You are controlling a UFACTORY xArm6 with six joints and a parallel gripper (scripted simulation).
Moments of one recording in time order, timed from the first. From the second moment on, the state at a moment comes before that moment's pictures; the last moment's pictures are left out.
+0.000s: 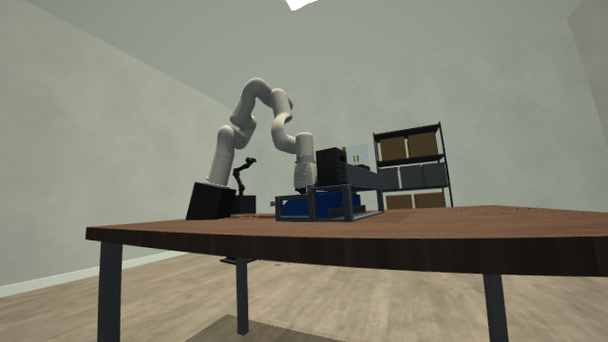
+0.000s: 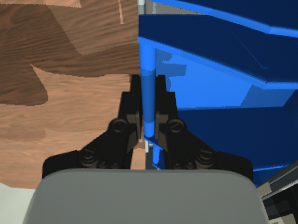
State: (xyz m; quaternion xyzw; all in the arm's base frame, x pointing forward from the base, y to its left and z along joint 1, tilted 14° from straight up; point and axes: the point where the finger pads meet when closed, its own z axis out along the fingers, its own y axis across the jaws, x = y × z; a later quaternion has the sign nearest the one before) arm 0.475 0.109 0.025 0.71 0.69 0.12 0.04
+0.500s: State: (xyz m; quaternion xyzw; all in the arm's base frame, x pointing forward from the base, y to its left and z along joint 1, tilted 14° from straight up) arm 0.442 0.111 0.017 0.71 0.69 0.12 0.04
